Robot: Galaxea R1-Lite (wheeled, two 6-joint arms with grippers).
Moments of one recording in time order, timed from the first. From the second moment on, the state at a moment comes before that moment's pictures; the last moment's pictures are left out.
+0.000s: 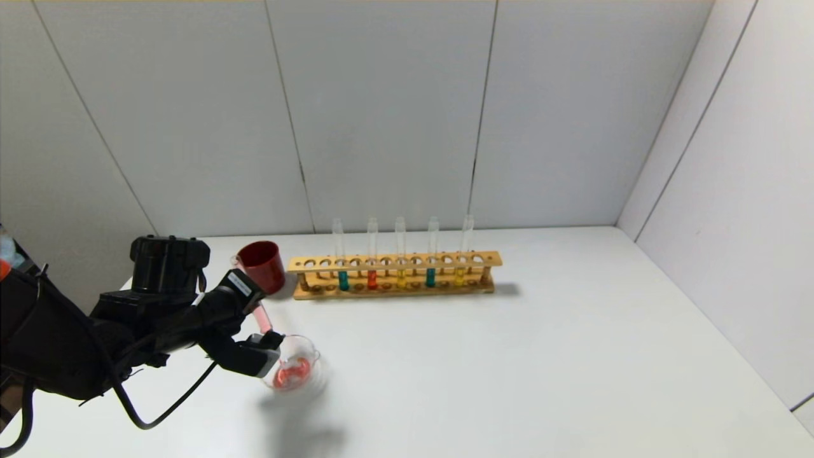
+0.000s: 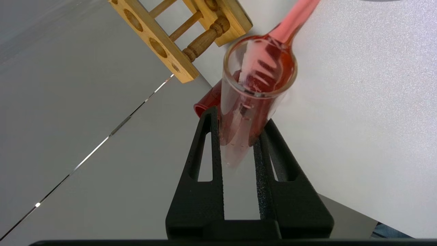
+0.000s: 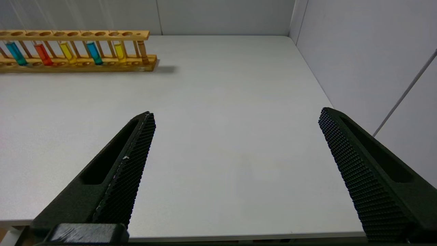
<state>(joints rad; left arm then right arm) -0.17 1.81 -0.60 -0.66 -0.04 2.10 0.00 0.00 0.00 0.01 0.00 0.00</state>
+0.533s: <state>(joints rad) -0.18 1.81 -0.60 -0.66 -0.04 2.11 0.00 0.00 0.00 0.01 0.00 0.00</state>
